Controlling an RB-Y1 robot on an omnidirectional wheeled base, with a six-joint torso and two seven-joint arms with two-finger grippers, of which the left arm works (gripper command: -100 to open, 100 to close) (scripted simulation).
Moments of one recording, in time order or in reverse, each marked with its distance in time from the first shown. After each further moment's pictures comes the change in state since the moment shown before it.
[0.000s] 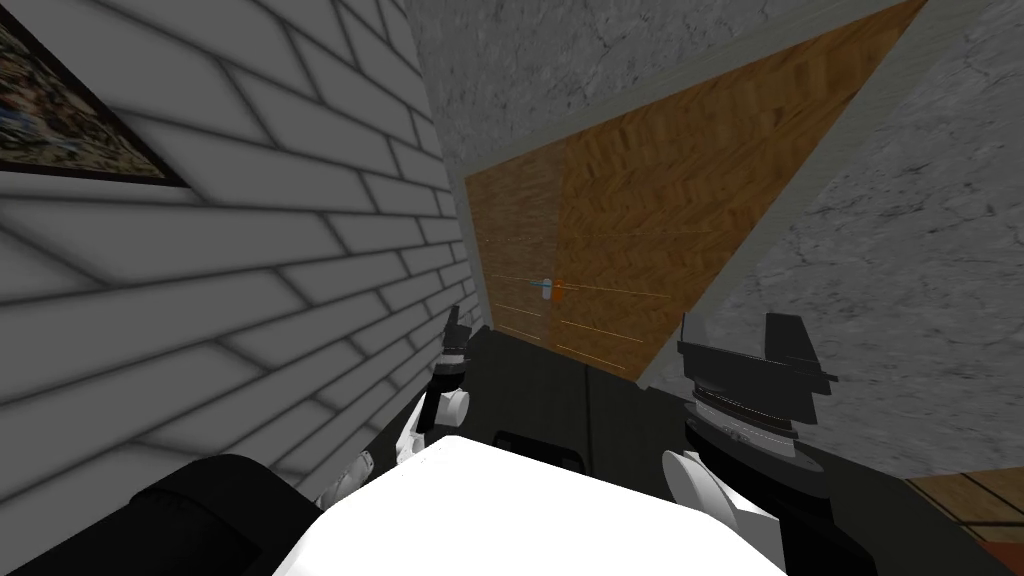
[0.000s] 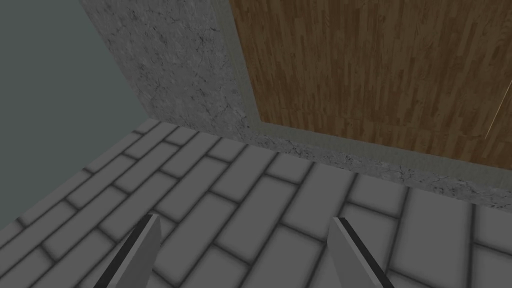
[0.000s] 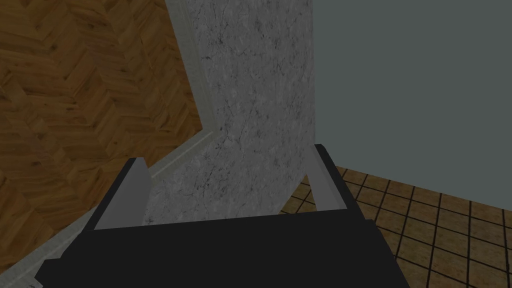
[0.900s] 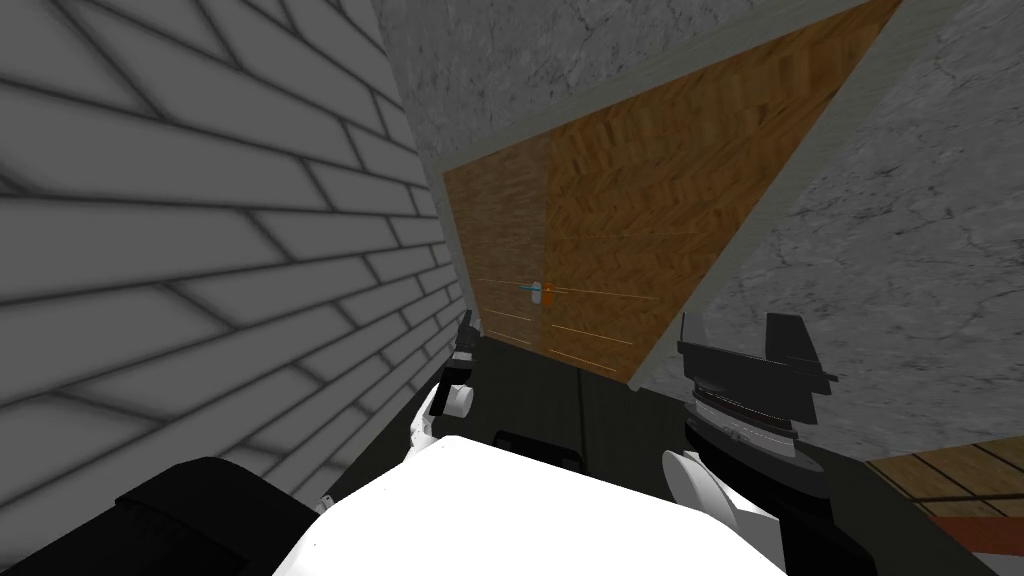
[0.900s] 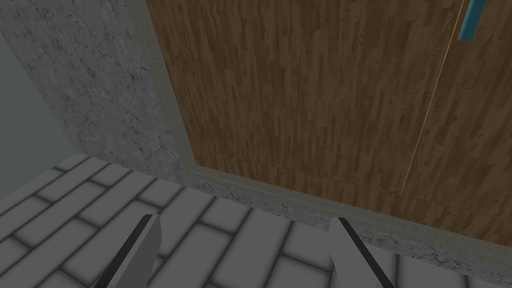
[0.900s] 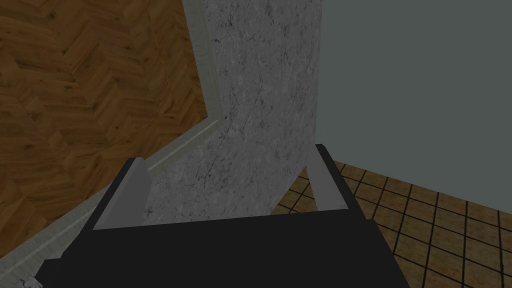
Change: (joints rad) arm -0.106 0.057 -0.013 0.203 0.009 0.042 0.059
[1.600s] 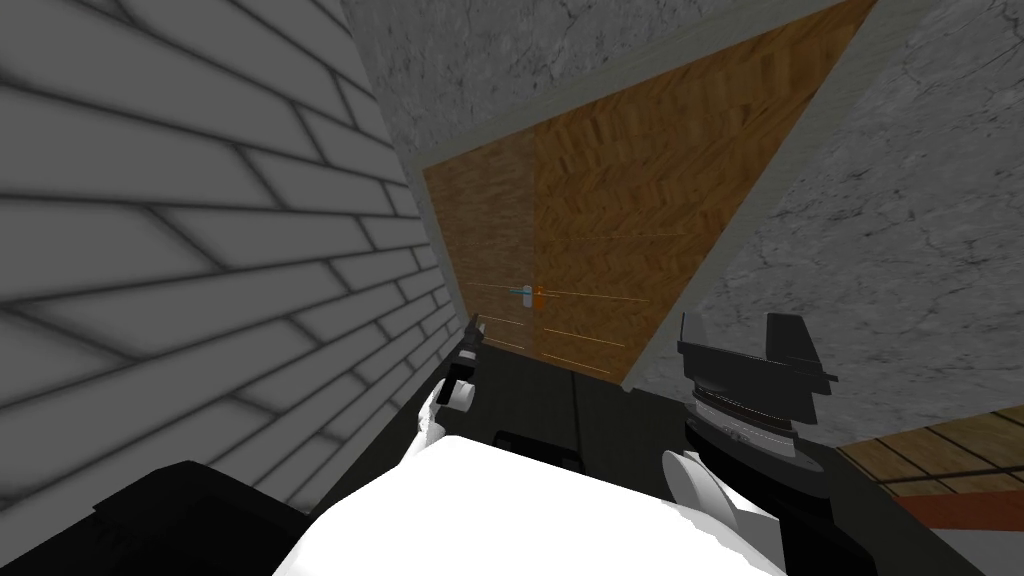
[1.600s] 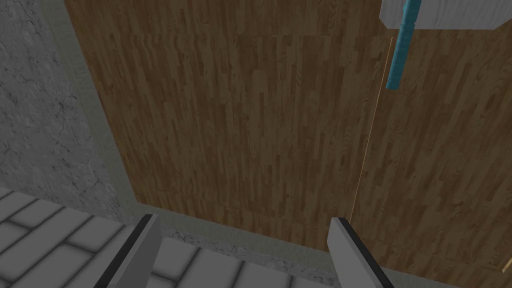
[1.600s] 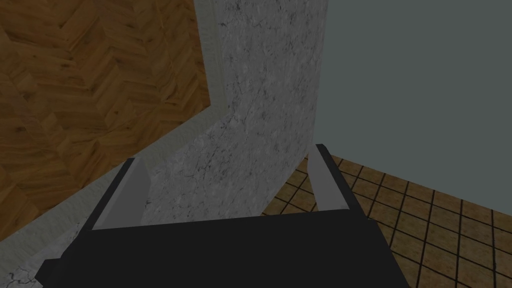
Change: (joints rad) arm -0.093 0.051 -0.009 0.187 0.010 0.026 0.055
